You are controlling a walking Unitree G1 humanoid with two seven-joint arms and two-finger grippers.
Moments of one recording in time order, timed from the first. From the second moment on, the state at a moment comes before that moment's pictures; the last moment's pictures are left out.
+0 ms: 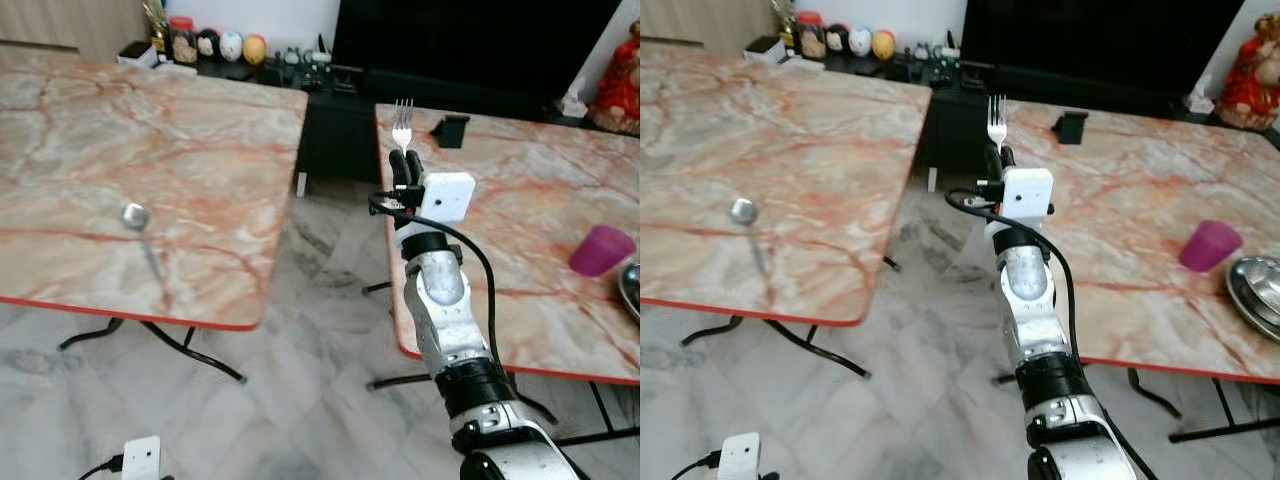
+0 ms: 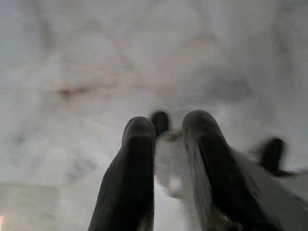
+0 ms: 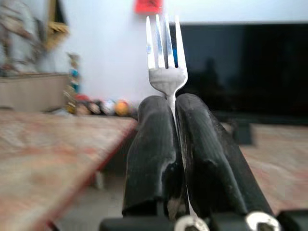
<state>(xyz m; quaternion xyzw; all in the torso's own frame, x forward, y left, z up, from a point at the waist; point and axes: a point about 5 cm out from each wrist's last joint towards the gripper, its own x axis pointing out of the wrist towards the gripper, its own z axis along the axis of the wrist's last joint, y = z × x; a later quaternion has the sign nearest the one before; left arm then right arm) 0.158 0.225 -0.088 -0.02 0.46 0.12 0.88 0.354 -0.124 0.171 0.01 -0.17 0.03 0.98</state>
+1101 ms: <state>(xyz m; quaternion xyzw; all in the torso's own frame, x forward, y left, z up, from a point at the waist) 0.159 0.221 -0.089 -0.01 0.46 0.12 0.88 0.357 -0.128 0.176 0.00 -0.18 0.02 0.98</state>
